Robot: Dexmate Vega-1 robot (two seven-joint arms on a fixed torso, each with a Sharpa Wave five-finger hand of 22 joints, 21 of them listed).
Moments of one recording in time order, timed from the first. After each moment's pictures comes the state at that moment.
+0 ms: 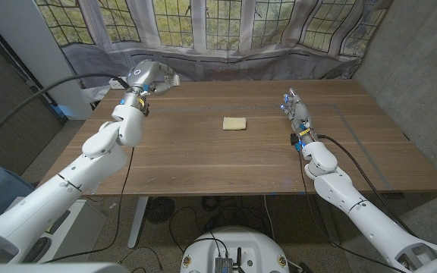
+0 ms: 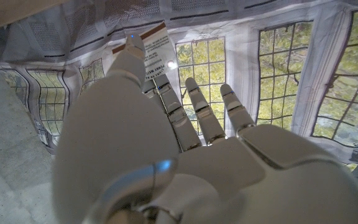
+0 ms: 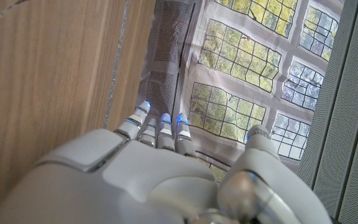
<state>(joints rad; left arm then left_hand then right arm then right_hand) 0.93 0.83 0.34 -1.98 0.60 0.36 0.34 1.14 0.03 0.26 -0.16 0.17 1.03 -0.10 0.22 0.21 1.02 -0.18 0.22 0.33 0.61 -0.06 0.18 0.16 0.27 0.21 0.20 0.17 -0.94 -0.44 -0.38 -1.45 0.56 0.35 -0.16 0.21 0.08 0.22 -0.13 0.18 0.20 0.07 0.20 0.18 0.13 0.11 0.21 0.20 -0.04 0.09 0.20 0.21 0.15 0.04 0.19 0.17</state>
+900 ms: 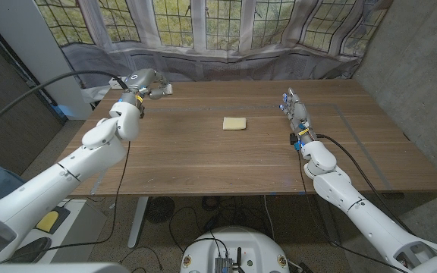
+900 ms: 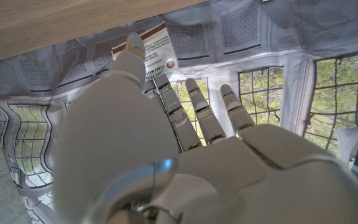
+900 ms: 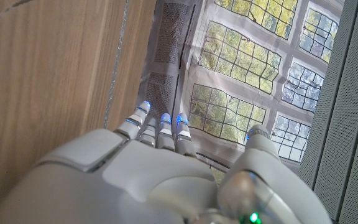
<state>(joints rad) 0.82 0.88 0.43 -1.90 0.50 0.46 0.26 1.14 0.03 0.26 -0.16 0.17 1.03 -0.10 0.22 0.21 1.02 -0.18 0.21 0.33 0.61 -0.06 0.18 0.17 0.26 0.21 0.20 0.17 -0.93 -0.44 -0.39 -1.44 0.55 0.35 -0.16 0.21 0.08 0.22 -0.13 0.18 0.20 0.07 0.20 0.18 0.13 0.11 0.21 0.20 -0.04 0.09 0.20 0.21 0.15 0.04 0.19 0.17</state>
